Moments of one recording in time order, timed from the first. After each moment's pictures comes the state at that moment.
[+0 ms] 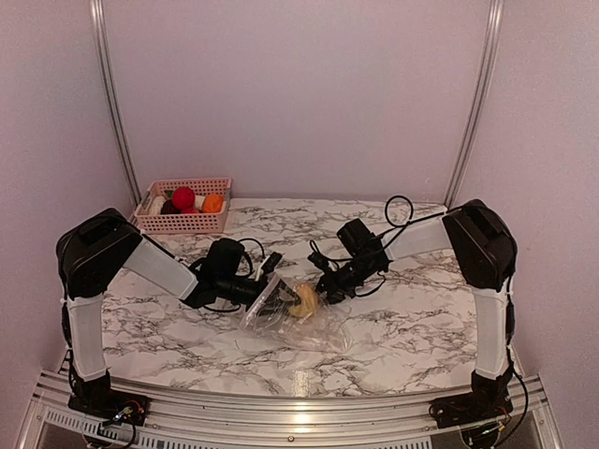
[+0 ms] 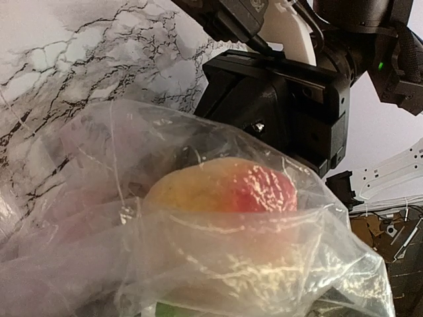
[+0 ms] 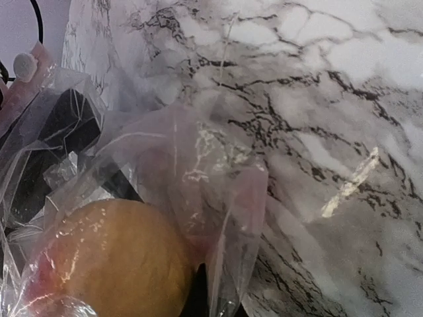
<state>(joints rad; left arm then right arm) -0.73 2.01 0.91 0.55 0.75 -0.78 0.59 2.13 1.33 -0.36 -0.81 0.31</state>
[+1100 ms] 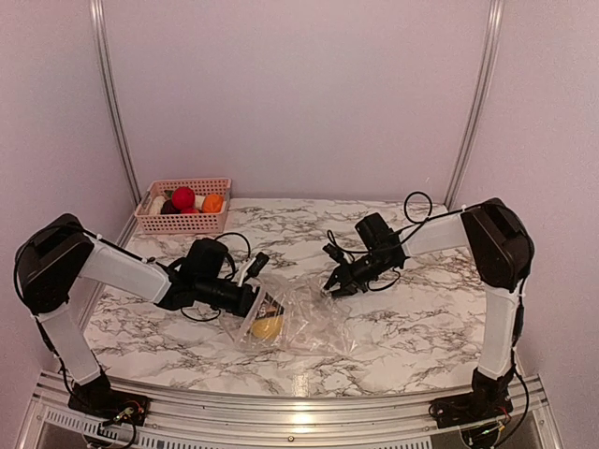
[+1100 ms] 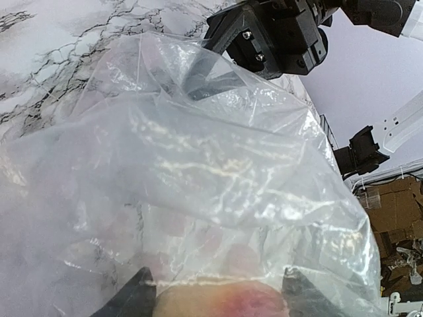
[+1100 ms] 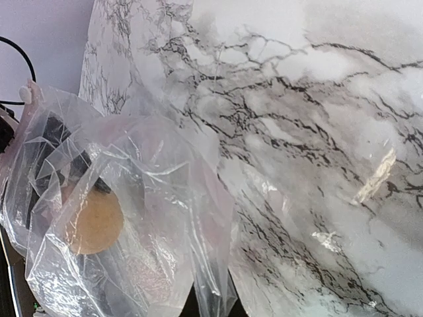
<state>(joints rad) -0.74 1.78 0.78 0.36 0.66 -0.51 0.51 2.04 1.24 -0.31 -0.87 0.32</state>
